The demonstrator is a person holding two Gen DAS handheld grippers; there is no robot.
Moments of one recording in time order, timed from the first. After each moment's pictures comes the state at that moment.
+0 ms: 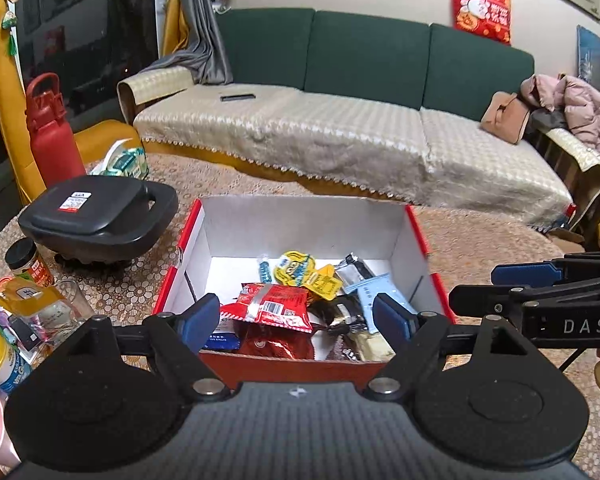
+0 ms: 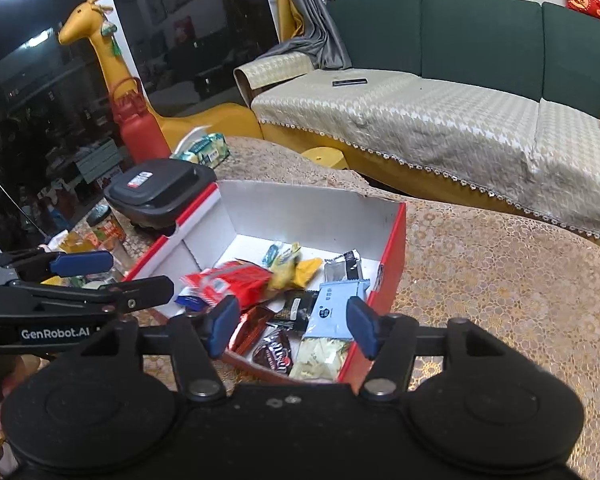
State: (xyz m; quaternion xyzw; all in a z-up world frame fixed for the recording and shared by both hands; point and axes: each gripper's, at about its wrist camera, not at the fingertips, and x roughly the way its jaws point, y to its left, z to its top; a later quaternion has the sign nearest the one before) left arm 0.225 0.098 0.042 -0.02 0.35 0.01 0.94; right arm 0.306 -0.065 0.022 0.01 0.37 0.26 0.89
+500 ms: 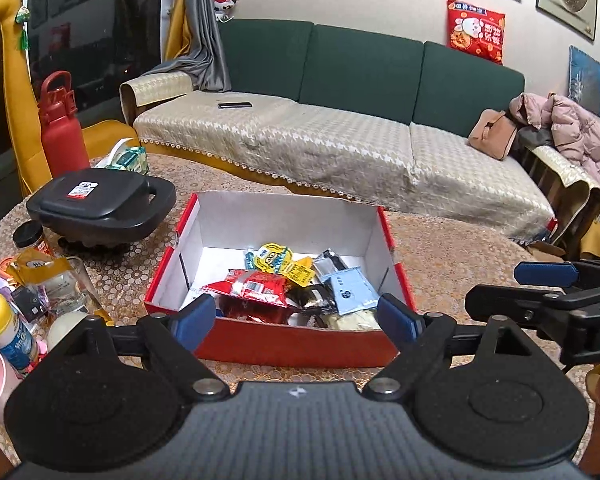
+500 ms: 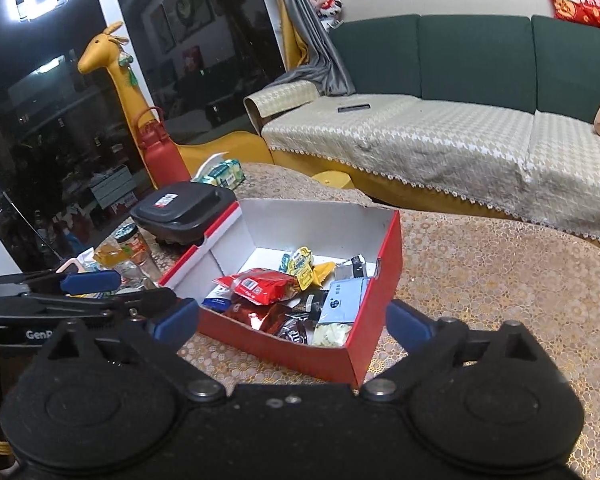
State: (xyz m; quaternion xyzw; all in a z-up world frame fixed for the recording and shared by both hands) left arm 0.177 0.086 0.055 -0.04 0.33 0.00 0.94; right arm 0.252 -0.089 0.042 0.03 0.33 0.27 0.90
